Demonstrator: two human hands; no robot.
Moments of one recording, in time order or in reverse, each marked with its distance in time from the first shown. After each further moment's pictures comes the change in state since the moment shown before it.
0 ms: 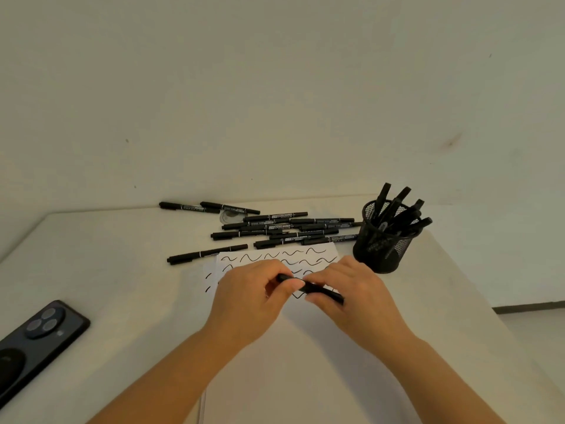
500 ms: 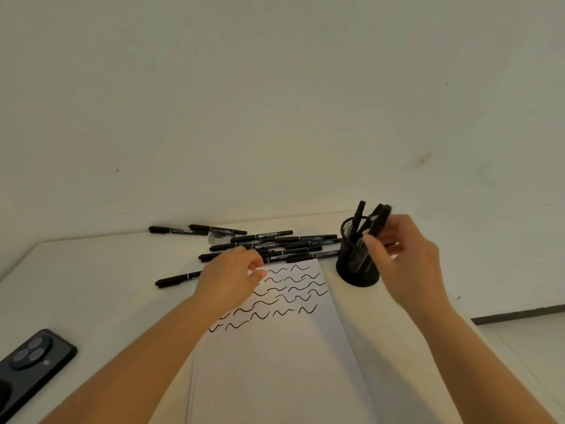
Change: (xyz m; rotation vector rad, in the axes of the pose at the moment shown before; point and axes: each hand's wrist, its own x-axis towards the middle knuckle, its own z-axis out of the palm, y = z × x) left_hand 0.060 -0.043 0.008 0.370 -0.190 -0.100; right_hand 0.012 0.048 -0.061 0.272 0.457 0.479
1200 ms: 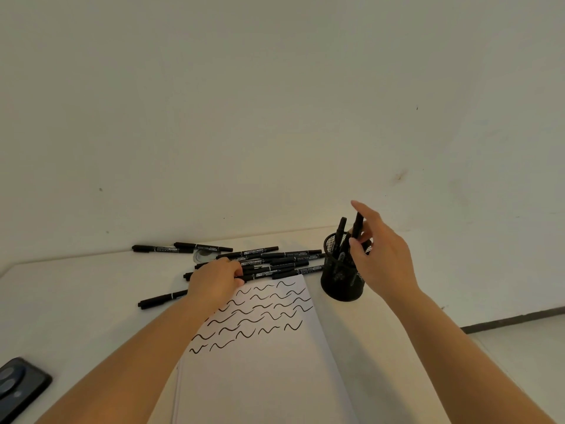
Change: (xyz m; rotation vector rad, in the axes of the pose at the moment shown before) left_hand 0.043 -0.022 0.021 0.192 -0.113 -0.075; right_hand 0.034 0.019 0.004 -0.286 -0.067 -0.107
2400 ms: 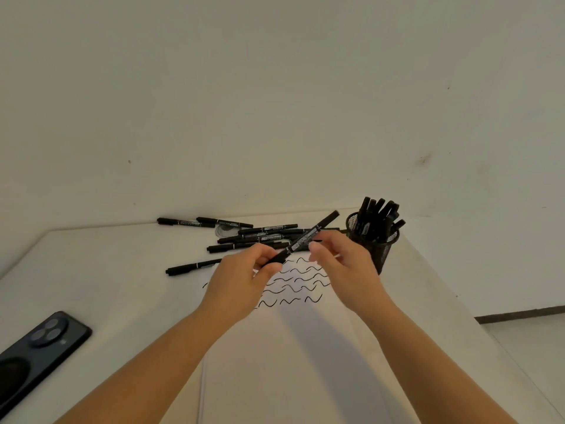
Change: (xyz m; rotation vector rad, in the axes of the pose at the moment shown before) left_hand -0.093 0.033 -0.034 -0.666 0.221 0.041; right_hand -0.053 -0.076 0.032 0.474 -0.300 0.166
